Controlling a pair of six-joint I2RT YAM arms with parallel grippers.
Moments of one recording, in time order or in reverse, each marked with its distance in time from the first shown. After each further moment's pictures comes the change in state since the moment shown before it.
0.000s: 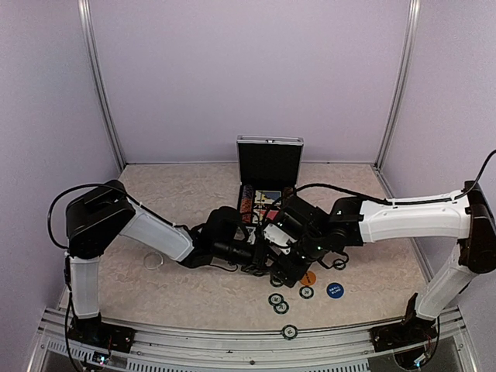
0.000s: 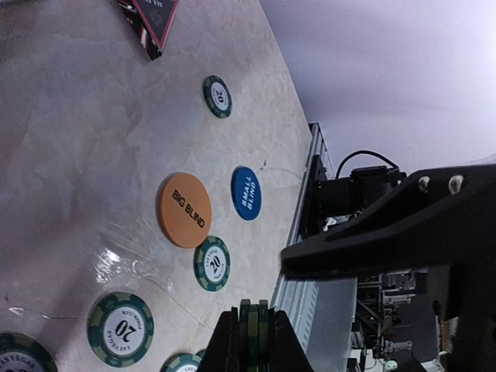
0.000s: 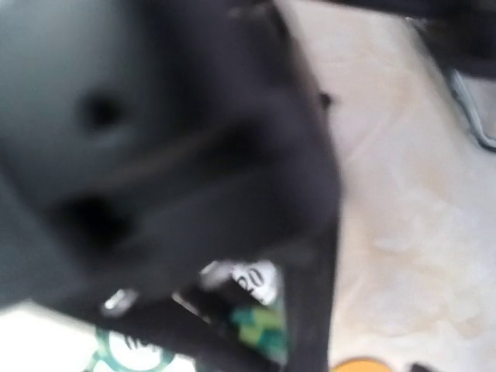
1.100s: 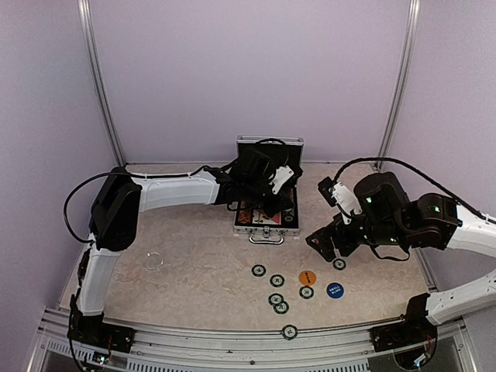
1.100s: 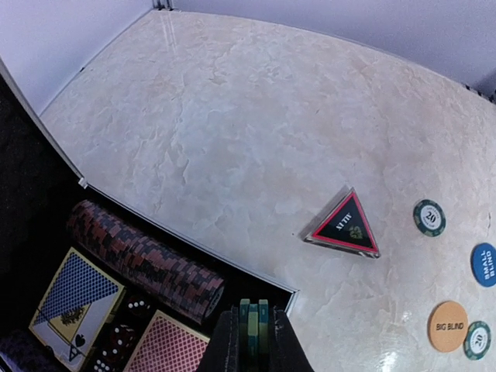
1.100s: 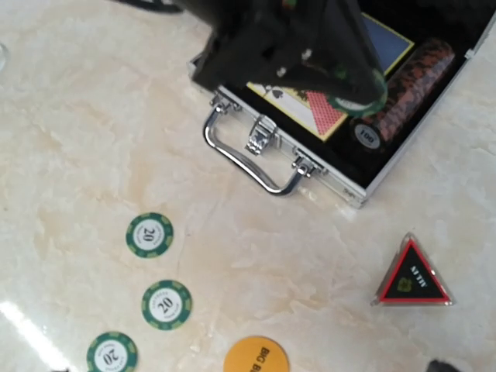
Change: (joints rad) left arm 0.103 0.207 0.830 -0.803 -0.399 1.083; right arm -0.056 -0.566 -0.178 0.012 0.189 0.168
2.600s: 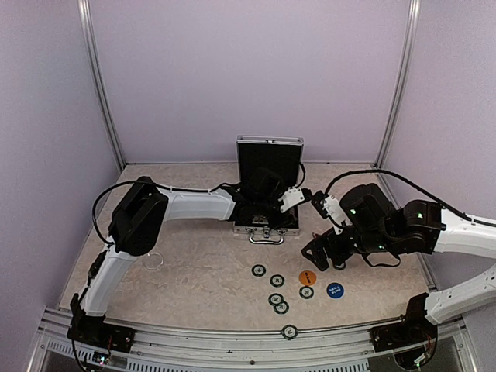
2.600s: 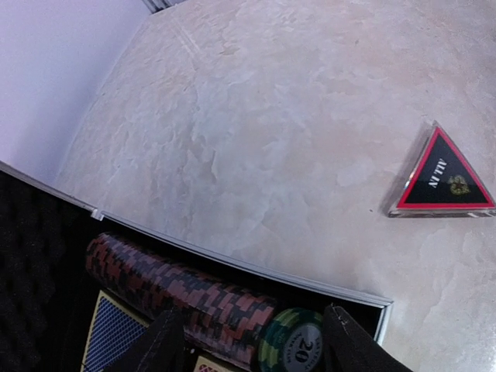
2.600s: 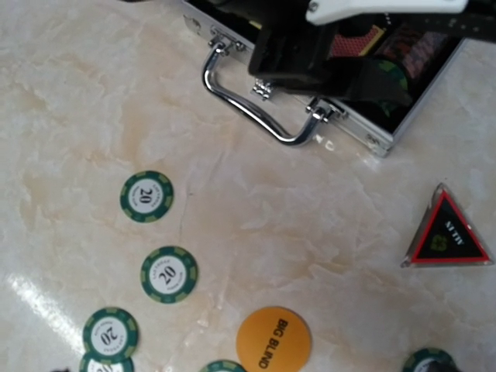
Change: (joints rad) left arm -0.032 0.178 0.059 0.122 -0.167 0.399; right arm -0.004 0.054 -0.061 0.026 -0.035 0.071
